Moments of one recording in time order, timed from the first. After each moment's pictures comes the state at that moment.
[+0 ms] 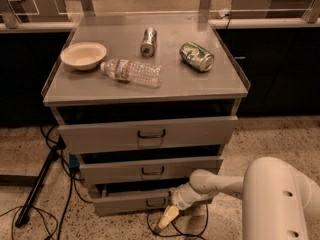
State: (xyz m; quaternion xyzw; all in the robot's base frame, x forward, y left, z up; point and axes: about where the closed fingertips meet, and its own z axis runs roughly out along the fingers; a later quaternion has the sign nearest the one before) arm 0.513 -0.033 0.229 -0.52 0.79 0.29 0.16
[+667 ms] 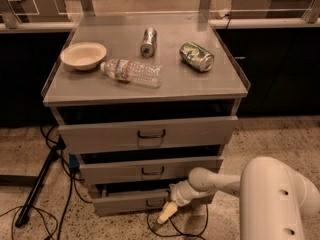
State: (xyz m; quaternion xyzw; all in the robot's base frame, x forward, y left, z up) arm 0.533 -0.029 0.227 -0.52 0.79 0.27 0.18
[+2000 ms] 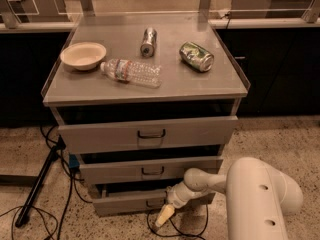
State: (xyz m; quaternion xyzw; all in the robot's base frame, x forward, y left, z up) arm 0.526 -0.020 0.190 -0.53 0.79 0.29 0.14
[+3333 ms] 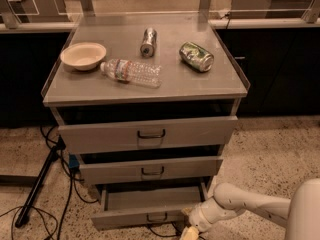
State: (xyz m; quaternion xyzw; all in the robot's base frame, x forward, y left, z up) arm 0.404 -0.082 0.278 -0.51 0.77 0.38 0.12
